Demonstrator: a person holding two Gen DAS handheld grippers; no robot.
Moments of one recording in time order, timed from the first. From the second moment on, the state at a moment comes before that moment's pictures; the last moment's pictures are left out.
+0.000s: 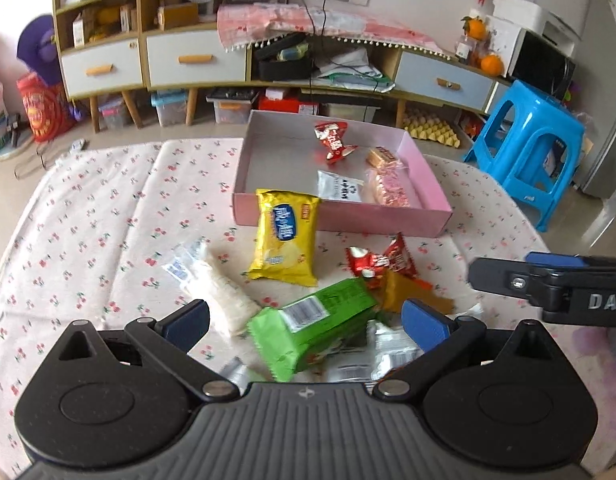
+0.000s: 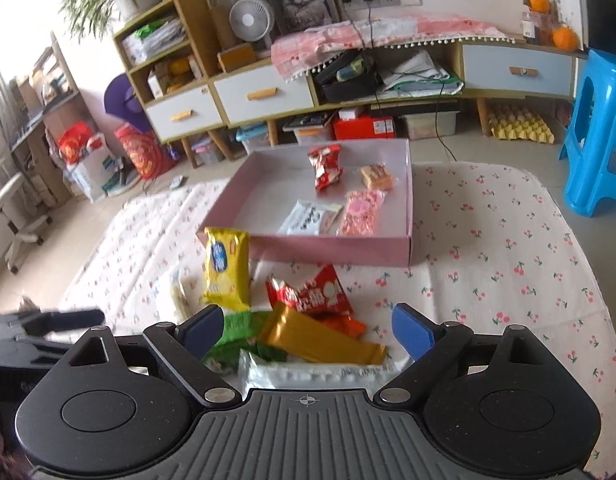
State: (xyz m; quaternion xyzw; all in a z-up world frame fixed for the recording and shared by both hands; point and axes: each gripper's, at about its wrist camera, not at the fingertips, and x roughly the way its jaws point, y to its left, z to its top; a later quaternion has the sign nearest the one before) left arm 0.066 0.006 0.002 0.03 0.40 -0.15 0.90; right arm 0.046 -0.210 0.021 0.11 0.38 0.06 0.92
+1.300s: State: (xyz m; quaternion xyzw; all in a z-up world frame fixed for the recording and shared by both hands) left arm 0.050 0.060 -0.064 0.05 0.48 -0.09 0.87; right arm 0.024 -0.213 -0.060 -0.02 0.48 -0.03 0.87
